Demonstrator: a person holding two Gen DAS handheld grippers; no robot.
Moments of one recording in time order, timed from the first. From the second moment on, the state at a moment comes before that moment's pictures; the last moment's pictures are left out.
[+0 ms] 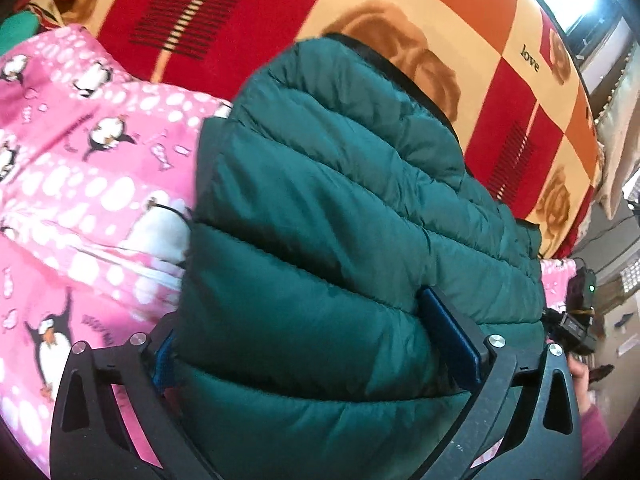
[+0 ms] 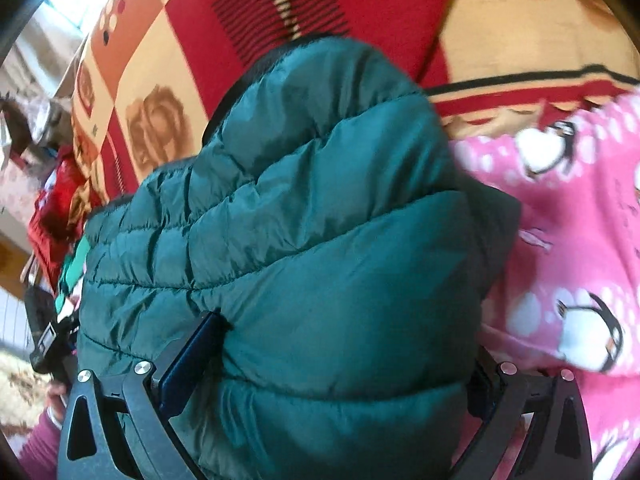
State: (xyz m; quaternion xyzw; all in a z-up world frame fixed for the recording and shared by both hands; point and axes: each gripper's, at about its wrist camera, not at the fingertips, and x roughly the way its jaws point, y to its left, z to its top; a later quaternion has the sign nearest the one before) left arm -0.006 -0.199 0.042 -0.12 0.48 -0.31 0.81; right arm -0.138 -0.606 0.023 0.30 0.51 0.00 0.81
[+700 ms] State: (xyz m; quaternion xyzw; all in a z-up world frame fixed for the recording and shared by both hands) left arm -0.044 -0.184 0.107 -0.09 0.47 -0.38 0.80; right arm -0.220 -0.574 0.115 0.38 0.40 0.03 0.84
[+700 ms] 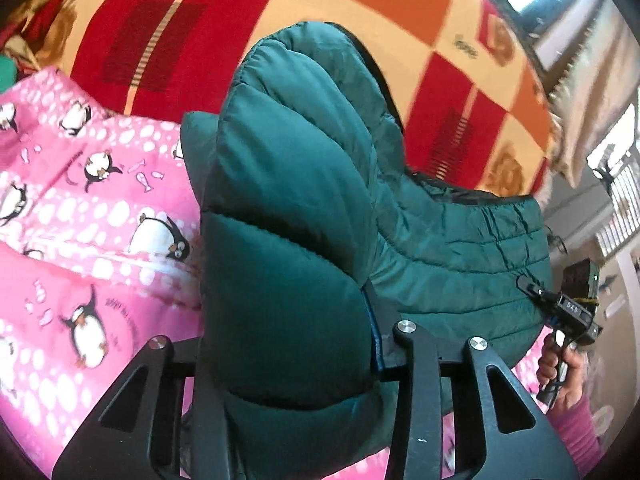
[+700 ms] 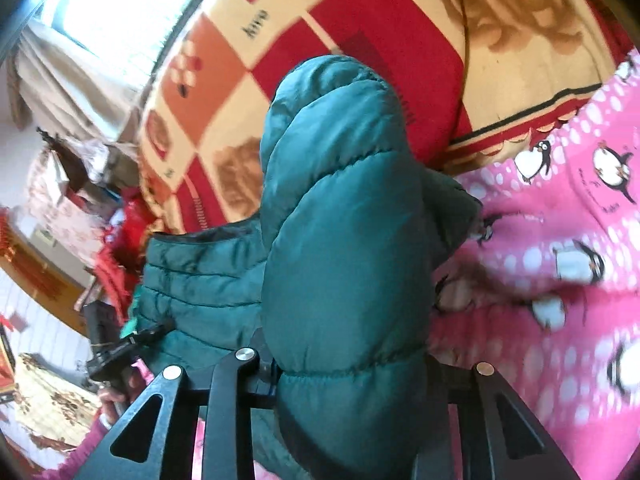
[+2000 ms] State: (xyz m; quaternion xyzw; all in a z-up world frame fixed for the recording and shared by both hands) left arm -0.200 -0.123 0.131 0.07 0.33 -0.23 0.91; right arm -0.327 -0.407 0.183 0.22 0.41 -0.16 0.87
